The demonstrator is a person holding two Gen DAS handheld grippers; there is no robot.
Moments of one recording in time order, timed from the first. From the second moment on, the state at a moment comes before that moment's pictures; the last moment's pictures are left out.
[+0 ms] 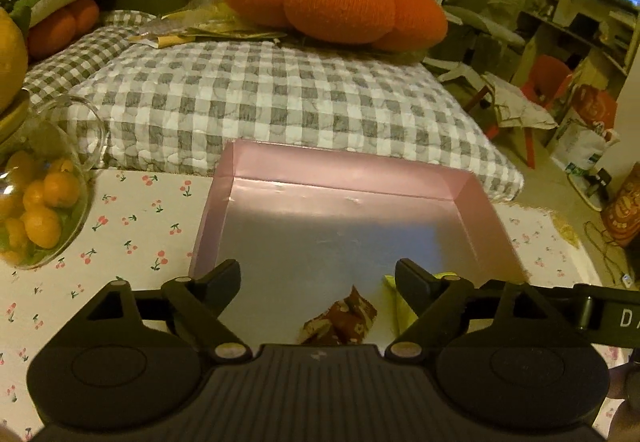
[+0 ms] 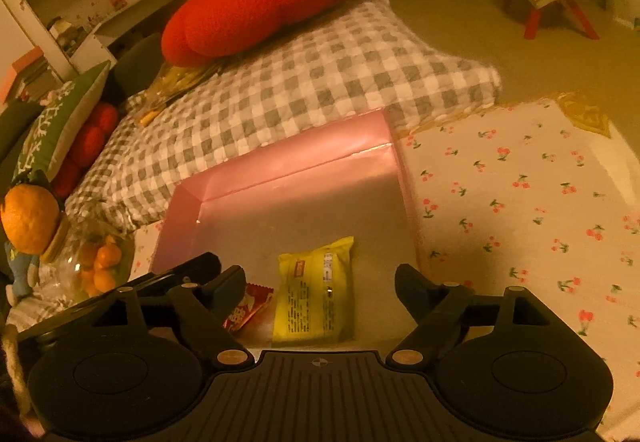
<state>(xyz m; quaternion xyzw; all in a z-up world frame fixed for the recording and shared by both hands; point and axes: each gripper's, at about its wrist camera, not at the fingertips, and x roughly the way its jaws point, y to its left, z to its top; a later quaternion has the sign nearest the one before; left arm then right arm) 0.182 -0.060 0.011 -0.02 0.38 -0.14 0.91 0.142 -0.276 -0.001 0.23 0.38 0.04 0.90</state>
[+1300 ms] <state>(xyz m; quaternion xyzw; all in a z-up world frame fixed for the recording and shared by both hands) 0.065 0.032 0.024 -0.03 0.42 -0.15 0.89 0.008 -0.244 0.020 0.14 0.41 0.05 0.90</state>
